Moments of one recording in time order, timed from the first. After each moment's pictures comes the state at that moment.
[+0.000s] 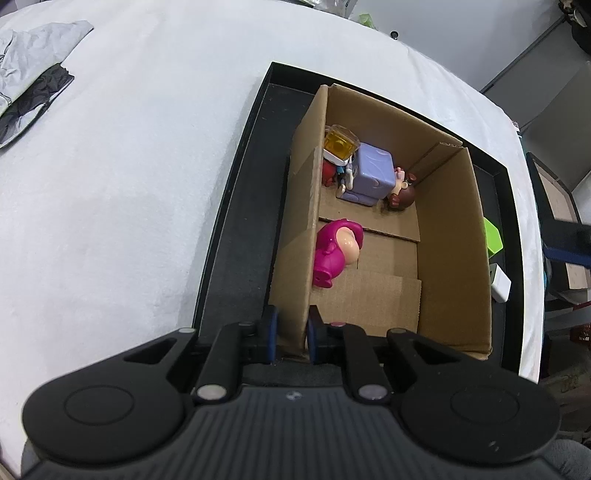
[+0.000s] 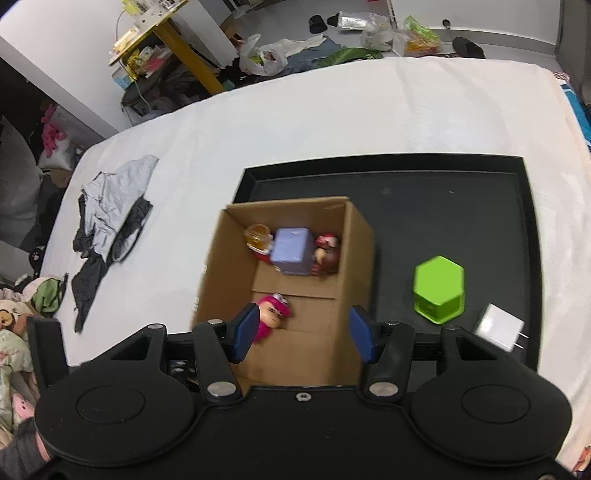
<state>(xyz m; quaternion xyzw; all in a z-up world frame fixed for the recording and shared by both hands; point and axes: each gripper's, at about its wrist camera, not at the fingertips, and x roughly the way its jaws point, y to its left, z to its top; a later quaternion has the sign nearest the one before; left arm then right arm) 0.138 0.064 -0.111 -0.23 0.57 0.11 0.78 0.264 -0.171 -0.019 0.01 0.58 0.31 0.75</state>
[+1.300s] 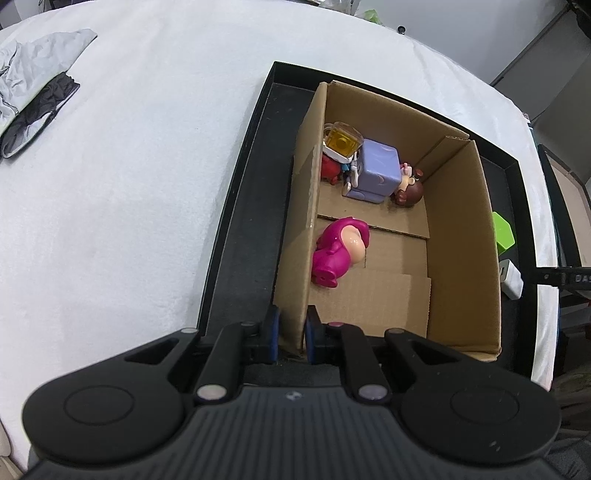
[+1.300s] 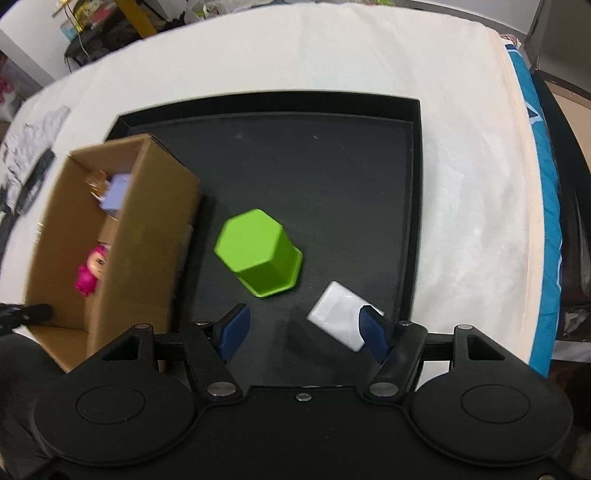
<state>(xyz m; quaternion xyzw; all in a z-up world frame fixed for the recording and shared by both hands) 0.146 0.054 -0.112 -0.21 0.58 0.13 0.77 0.315 -0.255 -0.105 -0.10 0.62 0.25 0.74</state>
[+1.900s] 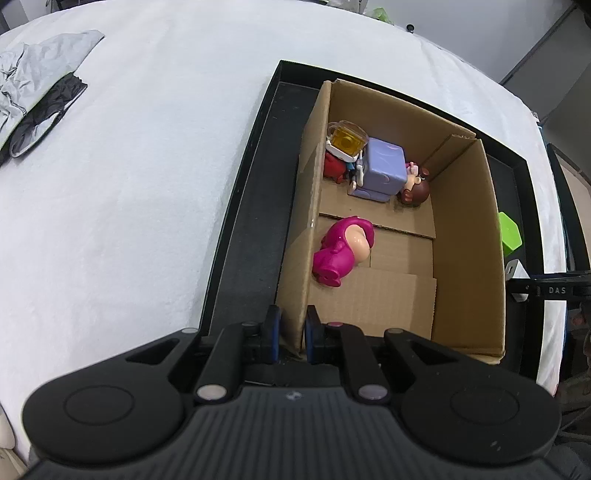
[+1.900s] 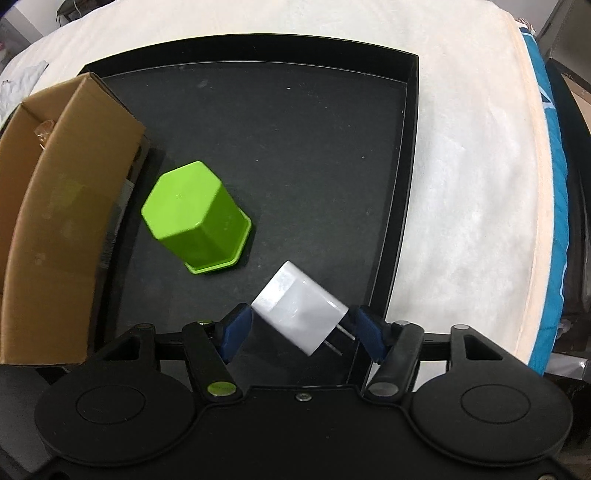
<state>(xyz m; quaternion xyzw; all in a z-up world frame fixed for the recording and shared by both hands) 0.149 0.049 -0.111 -0.20 0.59 0.15 0.77 0.322 -0.257 -0.154 -0.16 0.63 0.25 0.72</state>
